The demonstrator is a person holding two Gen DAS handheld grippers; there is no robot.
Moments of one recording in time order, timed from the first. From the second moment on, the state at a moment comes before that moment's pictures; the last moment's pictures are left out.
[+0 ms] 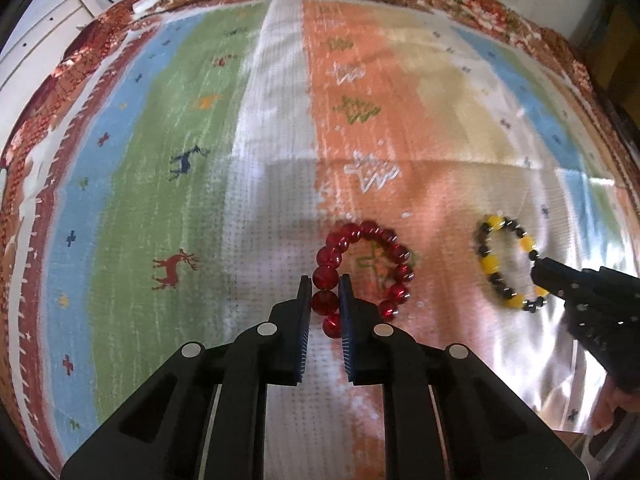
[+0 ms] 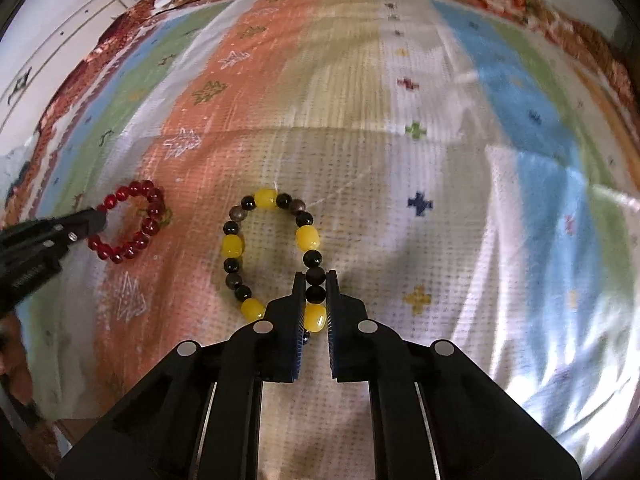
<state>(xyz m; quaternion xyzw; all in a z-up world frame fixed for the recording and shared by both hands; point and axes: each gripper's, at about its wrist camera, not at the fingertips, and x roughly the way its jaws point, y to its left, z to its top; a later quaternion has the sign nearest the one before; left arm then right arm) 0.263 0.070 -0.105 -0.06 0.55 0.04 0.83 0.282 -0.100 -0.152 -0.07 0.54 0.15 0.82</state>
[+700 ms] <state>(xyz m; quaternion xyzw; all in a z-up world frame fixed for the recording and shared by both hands) 0.238 0.054 -0.065 -0.07 0.51 0.01 0.85 0.249 -0.098 -0.100 -0.09 0.49 0.17 0.85</state>
